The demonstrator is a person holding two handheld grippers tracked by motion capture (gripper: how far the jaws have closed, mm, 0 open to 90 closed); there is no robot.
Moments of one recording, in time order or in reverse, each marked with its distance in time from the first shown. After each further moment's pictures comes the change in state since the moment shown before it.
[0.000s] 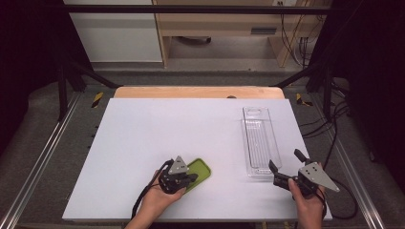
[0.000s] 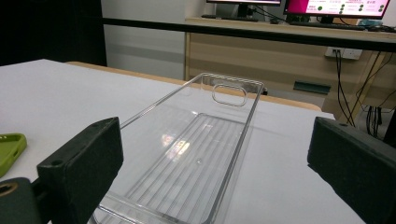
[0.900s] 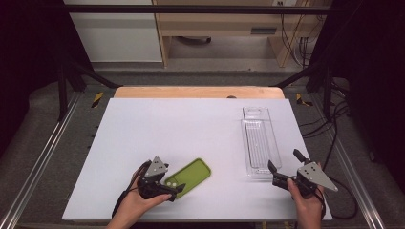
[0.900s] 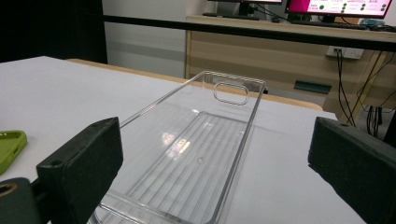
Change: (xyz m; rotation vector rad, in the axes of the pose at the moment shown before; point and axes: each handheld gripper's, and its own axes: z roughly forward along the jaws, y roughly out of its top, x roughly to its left) left arm 0.016 -0.026 -0.038 -0.024 0.072 -0.073; right arm 0.002 -0.001 0.001 0.008 0.003 -0.010
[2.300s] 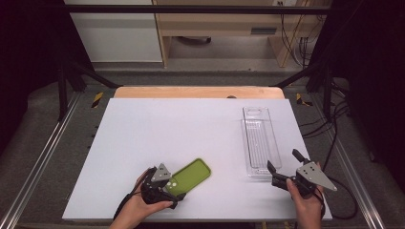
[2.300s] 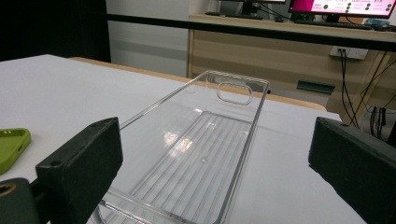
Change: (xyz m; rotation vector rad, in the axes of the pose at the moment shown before) left arm -0.004 -0.017 0.015 0.102 -0.040 0.019; right arm 0.001 0.000 0.001 0.002 0.011 -0.005
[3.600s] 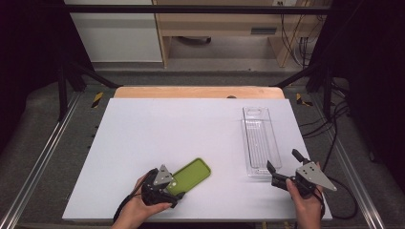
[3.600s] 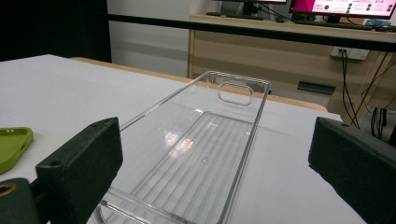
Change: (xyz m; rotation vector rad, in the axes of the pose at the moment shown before) left arm -0.001 0.000 -0.001 0.005 0.062 0.072; right arm 0.001 0.000 0.000 0.000 0.002 -0.003
